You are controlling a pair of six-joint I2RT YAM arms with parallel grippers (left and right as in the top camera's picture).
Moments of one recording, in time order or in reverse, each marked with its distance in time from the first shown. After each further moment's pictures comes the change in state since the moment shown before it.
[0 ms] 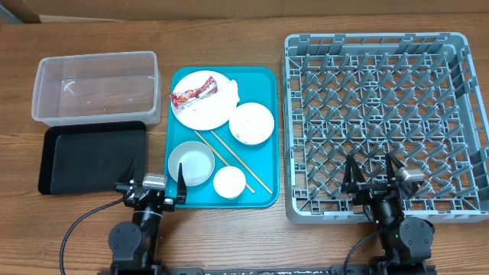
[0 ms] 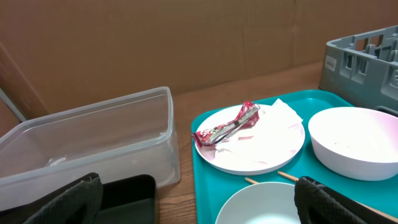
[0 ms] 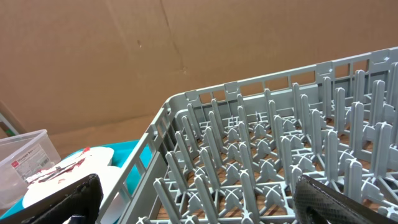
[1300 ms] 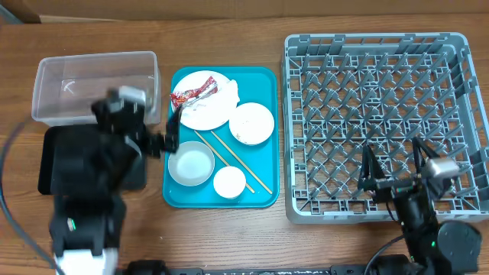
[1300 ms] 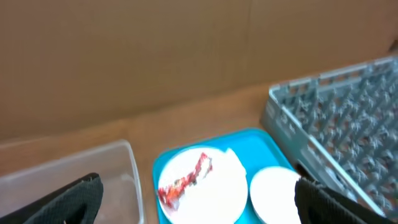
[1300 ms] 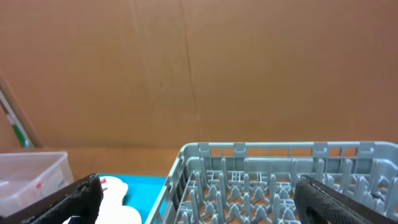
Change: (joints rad) left arm 0.000 0.922 1.055 -0.415 0.211 -0.063; right arm 0.000 0.252 0.503 -0.213 -0.038 -0.142
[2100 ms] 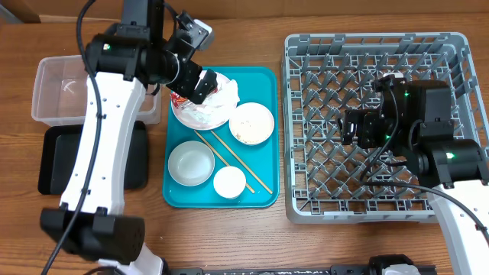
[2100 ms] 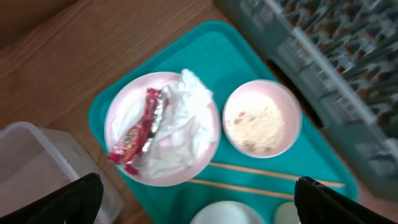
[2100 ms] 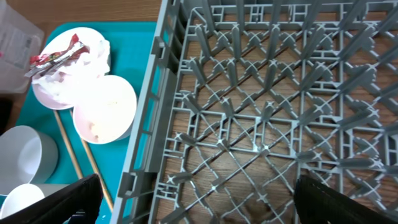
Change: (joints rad) left arm -0.150 0.849 0.859 -0.725 -0.016 0.296; right arm 0.000 0.907 0.645 -0.629 -0.114 -0.066
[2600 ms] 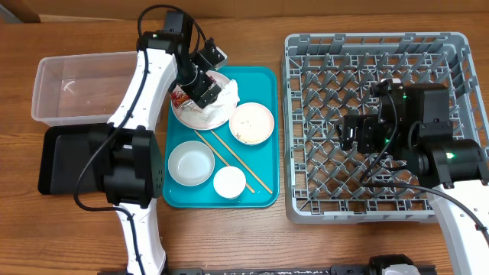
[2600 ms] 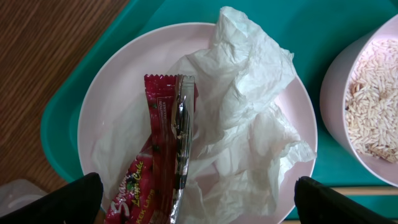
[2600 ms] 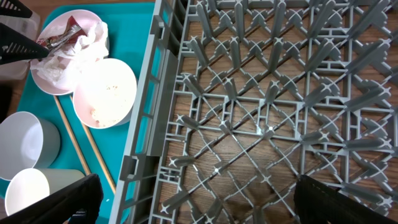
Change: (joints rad) left arm -0.002 0.404 0.008 0.150 -0.113 0.232; right arm 0.000 0.000 0.000 -0.061 -0.011 0.000
